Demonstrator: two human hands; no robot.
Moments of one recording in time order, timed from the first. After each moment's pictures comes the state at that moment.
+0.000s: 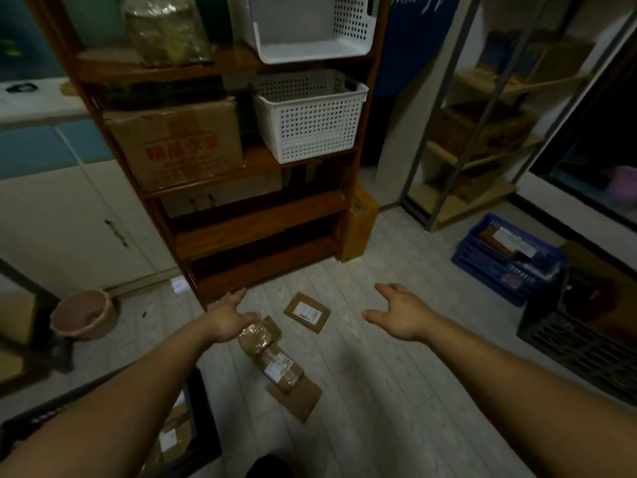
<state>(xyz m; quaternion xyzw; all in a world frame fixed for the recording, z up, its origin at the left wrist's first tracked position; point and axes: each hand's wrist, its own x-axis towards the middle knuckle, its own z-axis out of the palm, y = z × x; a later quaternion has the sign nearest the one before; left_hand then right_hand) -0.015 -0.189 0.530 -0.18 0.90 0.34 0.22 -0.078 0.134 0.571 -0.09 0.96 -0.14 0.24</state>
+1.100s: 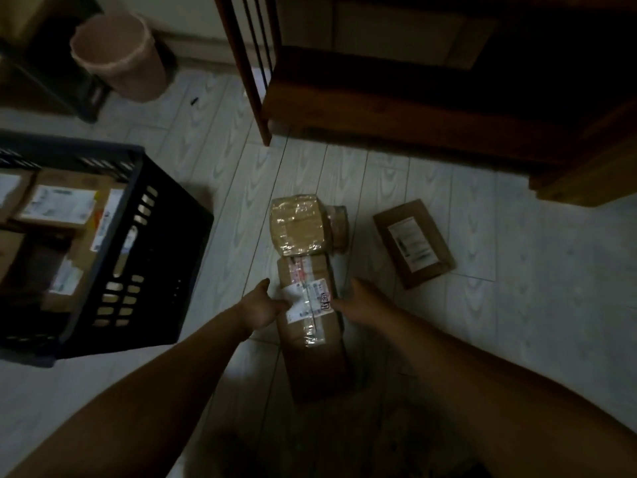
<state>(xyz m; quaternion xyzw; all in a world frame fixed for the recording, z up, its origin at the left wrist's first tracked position) -0.103 -0.190 -0.049 -0.55 0.60 0.55 0.19 -0.266 -0.061 -0.079 -0.24 0.80 -0.15 0.53</state>
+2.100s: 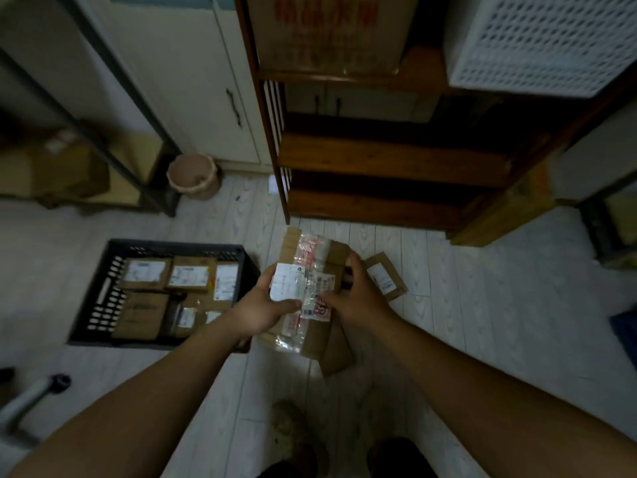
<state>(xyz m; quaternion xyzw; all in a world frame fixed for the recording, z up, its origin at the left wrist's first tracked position) -0.021 -0.202 0.411 -0.38 0.64 0.66 0.08 -0.164 -0.066 0.411 -0.20 0.76 -0.42 0.44</state>
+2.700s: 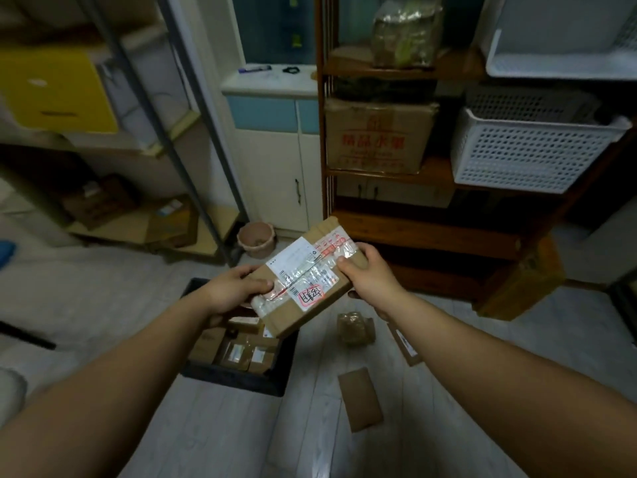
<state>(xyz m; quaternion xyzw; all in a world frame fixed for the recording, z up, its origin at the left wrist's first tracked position) 0.117 -0.223 0.612 -0.45 0.62 0.64 -0.01 -0.087 -0.071 0.603 -0.22 0.73 -0.51 0.40</state>
